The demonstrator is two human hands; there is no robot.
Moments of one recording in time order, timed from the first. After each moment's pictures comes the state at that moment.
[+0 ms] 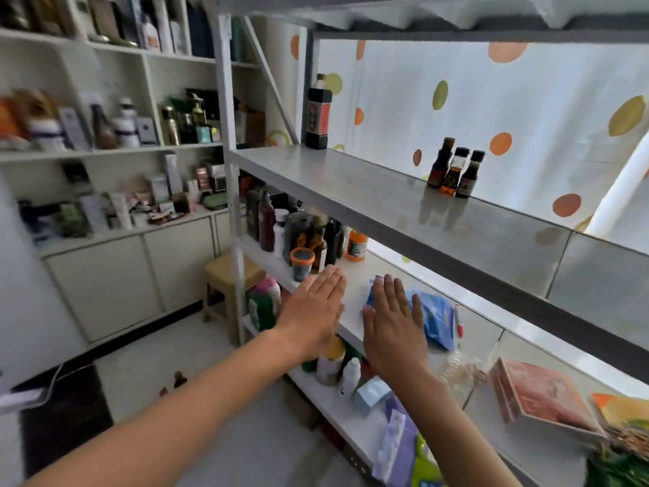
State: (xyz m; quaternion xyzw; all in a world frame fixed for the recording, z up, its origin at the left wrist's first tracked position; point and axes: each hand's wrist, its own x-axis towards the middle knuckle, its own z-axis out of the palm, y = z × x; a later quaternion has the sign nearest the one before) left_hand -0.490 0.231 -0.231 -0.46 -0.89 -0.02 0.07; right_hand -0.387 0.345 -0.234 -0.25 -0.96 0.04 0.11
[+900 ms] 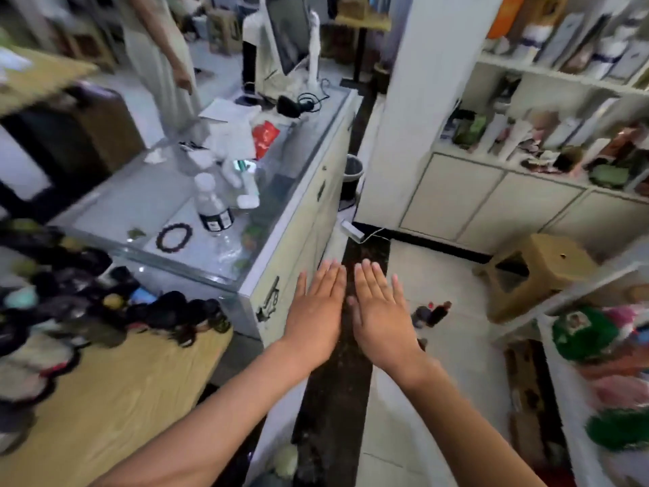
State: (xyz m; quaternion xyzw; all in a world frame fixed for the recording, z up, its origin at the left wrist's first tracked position) left_hand -0.395 -0.388 -0.354 0.11 -0.99 -0.12 0.00; right_hand -0.453 -0.269 -0.353 0.37 -0.93 0.09 -0.01
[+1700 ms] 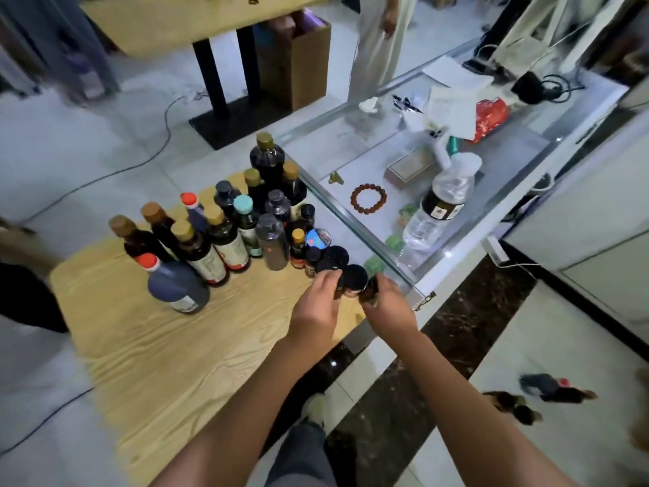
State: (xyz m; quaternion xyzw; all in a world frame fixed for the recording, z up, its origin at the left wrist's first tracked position) left_hand -0.220 -0.592 -0.470 0.44 -0.83 -0.33 0.10; right_hand -0.363 -0.531 -0.474 0.42 -0.86 0.12 -0.28
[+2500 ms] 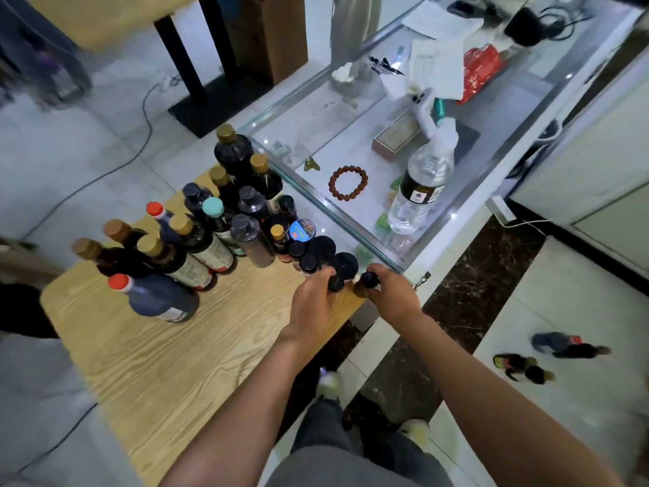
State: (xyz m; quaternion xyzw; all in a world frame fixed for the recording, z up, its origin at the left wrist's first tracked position) left_hand -0.257 -0.608 -0.519 0.46 -0.81 -0.35 0.12; right_hand -0.410 -0.532 -0.497 0.43 -0.84 0.15 -0.29
